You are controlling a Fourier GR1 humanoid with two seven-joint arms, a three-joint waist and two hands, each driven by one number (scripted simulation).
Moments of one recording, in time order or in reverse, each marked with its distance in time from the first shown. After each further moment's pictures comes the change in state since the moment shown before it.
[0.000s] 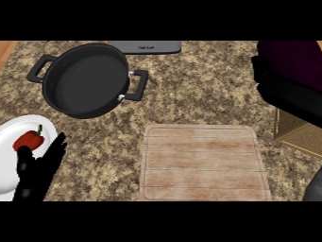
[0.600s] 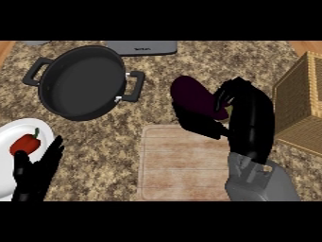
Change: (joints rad) left arm 0.028 0.004 -0.001 -0.009 0.011 0.019 -0.017; right arm 0.191 0.087 0.299 0.304 -0.047 -0.258 -0.128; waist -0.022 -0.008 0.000
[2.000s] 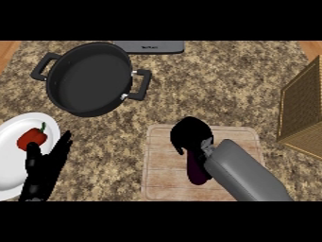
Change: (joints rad) left arm -0.057 0.000 -0.047 0.026 0.002 0.015 0.020; right arm -0.180 -0.162 0.350 0.667 -0.119 0.770 -0.867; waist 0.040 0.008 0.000
